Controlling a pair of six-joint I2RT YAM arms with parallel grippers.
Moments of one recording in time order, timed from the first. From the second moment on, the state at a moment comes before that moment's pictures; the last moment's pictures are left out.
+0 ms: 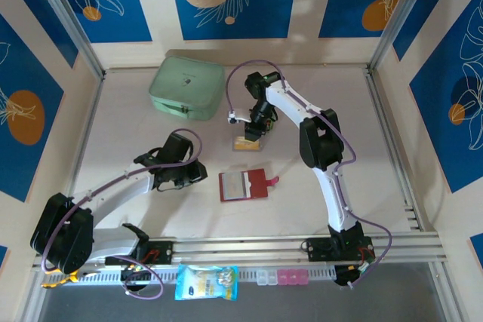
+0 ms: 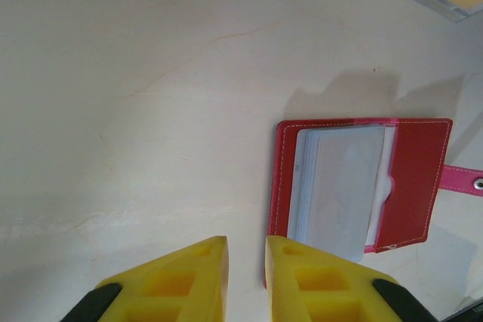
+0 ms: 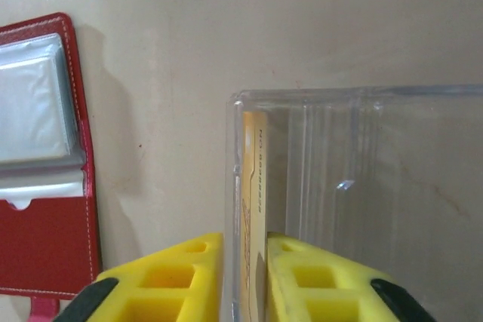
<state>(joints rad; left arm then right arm) -0.55 1.24 0.68 -0.49 0.24 -0.83 0.48 2.34 2.09 -1.34 -0.42 -1.03</state>
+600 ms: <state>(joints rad) -0.55 1.27 0.68 -0.46 0.30 -0.83 0.47 2.18 2.07 -1.32 -0.40 -0.94</state>
